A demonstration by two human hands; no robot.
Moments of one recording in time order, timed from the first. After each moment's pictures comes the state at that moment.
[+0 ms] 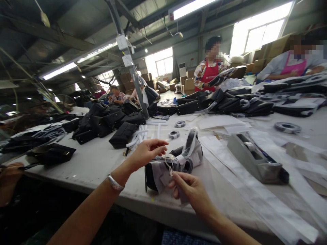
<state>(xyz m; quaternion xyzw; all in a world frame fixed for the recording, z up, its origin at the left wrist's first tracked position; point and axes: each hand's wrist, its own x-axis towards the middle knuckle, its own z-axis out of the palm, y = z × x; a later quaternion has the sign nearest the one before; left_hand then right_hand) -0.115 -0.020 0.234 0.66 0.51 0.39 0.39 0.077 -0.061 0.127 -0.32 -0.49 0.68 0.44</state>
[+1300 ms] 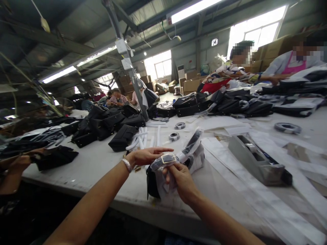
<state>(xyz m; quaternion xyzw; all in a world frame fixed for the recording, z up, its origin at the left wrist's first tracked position) -0.150 0.026 0.204 0.56 0.39 0.20 0.71 0.030 -0.029 0.131 -0.26 -0.41 0.72 0.49</state>
